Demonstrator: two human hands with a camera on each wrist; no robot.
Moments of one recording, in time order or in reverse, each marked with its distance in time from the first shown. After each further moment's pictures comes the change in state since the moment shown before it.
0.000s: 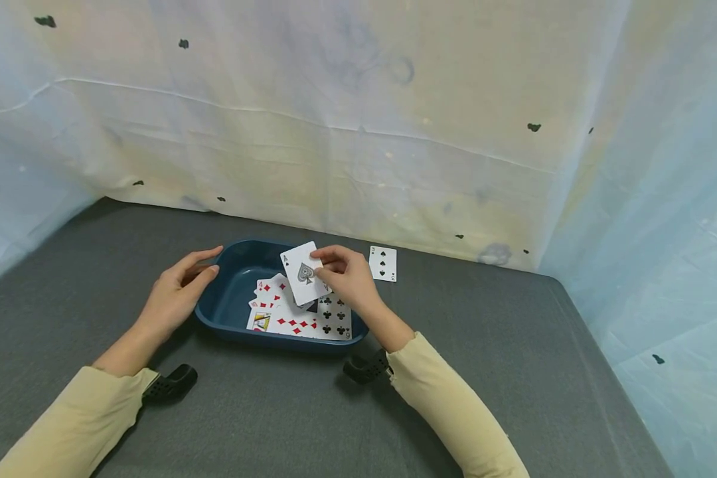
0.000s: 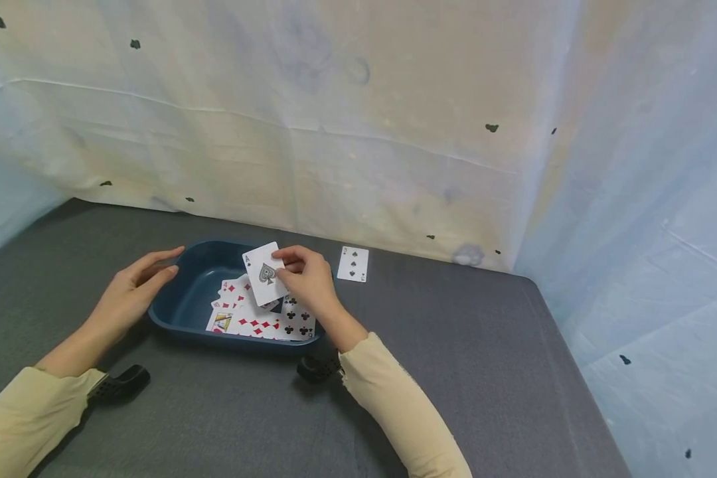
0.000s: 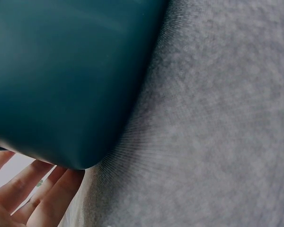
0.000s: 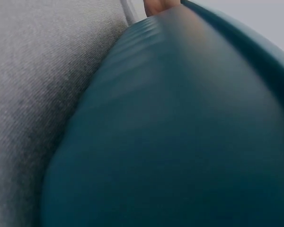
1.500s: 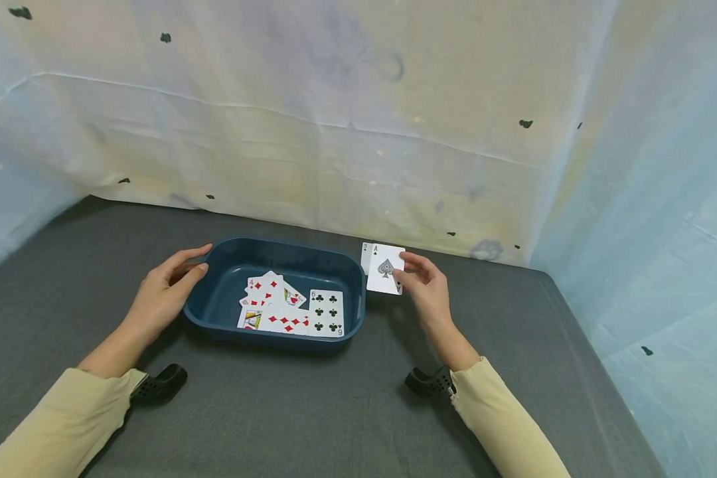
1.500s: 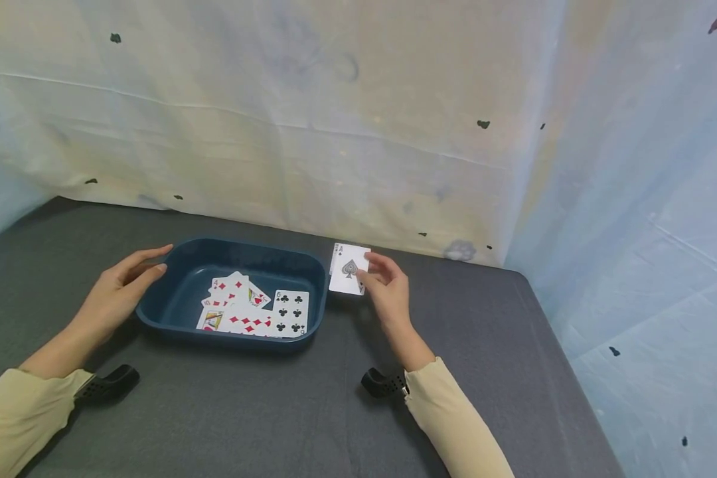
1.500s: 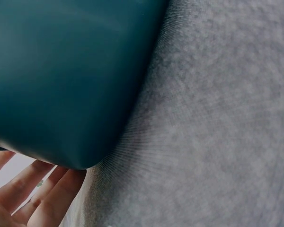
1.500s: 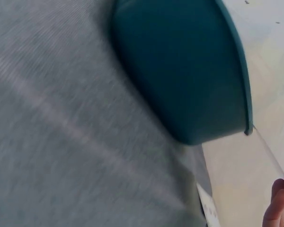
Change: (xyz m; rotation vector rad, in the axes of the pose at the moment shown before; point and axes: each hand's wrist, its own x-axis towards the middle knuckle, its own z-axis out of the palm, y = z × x) left_hand 0.000 0.001 -0.001 0.000 -0.006 0.004; right_hand -0.040 0.060 -0.087 0.260 0.397 0.190
